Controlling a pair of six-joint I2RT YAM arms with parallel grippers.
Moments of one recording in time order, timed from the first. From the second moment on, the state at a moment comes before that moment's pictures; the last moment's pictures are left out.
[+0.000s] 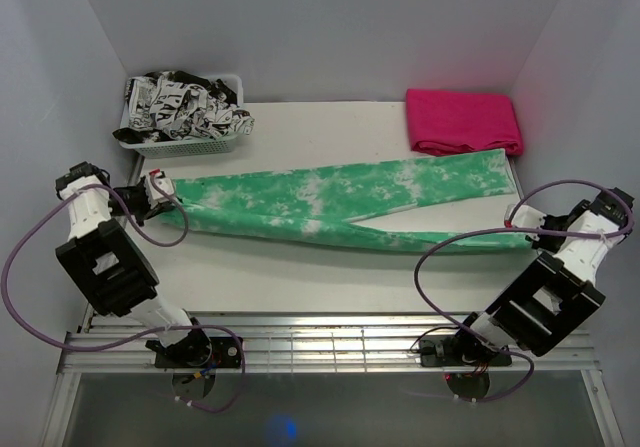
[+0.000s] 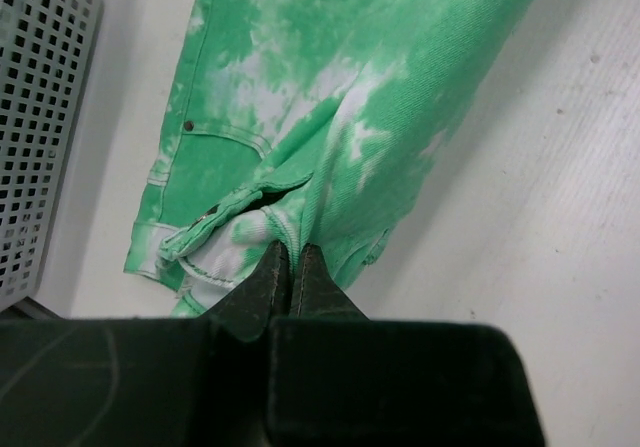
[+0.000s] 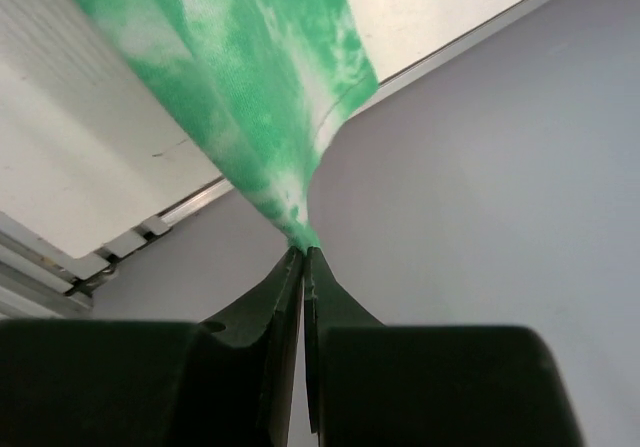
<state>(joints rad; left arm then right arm) 0.60 1.61 1.28 -1.20 0.89 1.95 -0.79 1.32 1.01 -0.95 -0.30 -2.00</state>
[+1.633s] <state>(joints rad) 0.53 2.12 1.62 -0.67 0.61 0.36 -0.28 2.02 1.61 -0.76 0.02 -1.33</state>
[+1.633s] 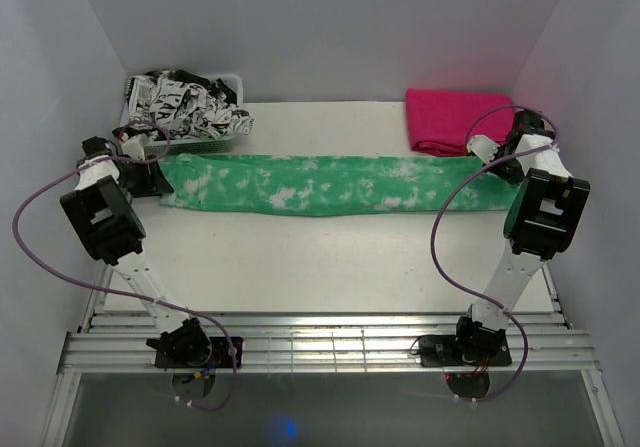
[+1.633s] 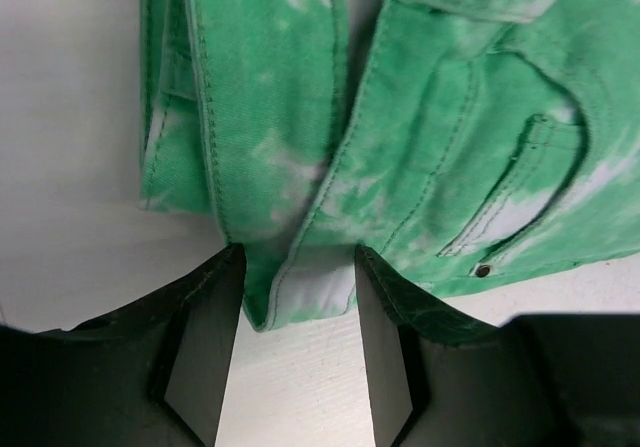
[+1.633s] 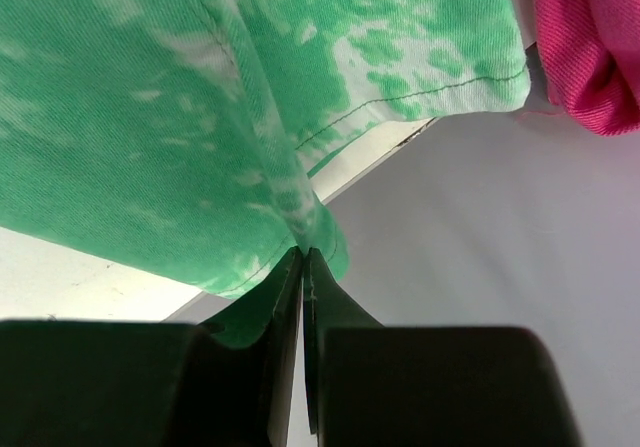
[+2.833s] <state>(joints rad) 0.55 2.09 1.51 -0.62 0.62 0.29 -0.58 2.13 1.80 -1.17 -0.40 -0.78</state>
